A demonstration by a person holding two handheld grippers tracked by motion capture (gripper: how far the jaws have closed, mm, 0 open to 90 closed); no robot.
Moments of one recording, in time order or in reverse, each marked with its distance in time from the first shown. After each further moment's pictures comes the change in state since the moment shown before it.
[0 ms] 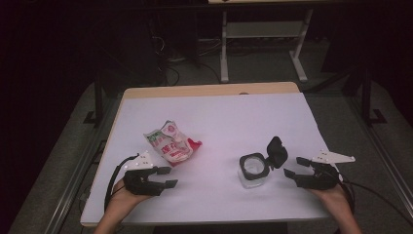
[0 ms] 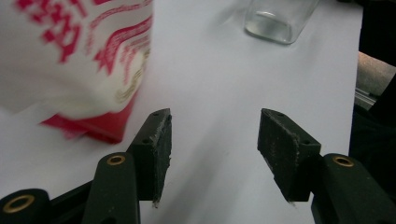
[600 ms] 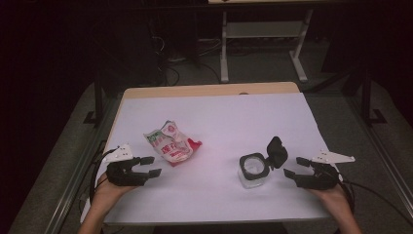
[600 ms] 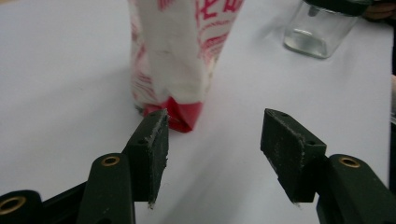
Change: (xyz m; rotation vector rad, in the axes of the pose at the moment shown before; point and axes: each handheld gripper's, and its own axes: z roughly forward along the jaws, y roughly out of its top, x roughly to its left) left arm 0.038 -0.003 -0.026 -0.067 0.074 -0.006; right arm 0.000 0.000 0.001 0.004 0.002 -0.001
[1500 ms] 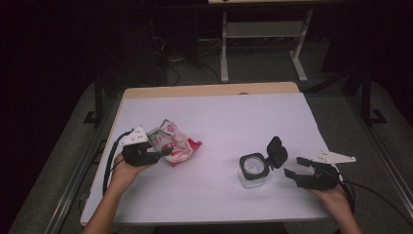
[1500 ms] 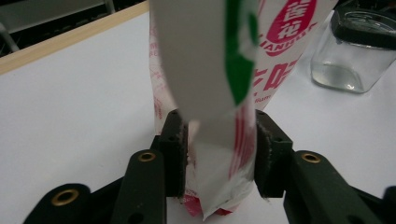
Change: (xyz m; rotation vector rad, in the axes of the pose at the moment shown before) left arm 0.017 0.033 0.041 -0.073 0.009 0.073; right arm 0.000 0.000 -0.002 -0.006 0.000 0.011
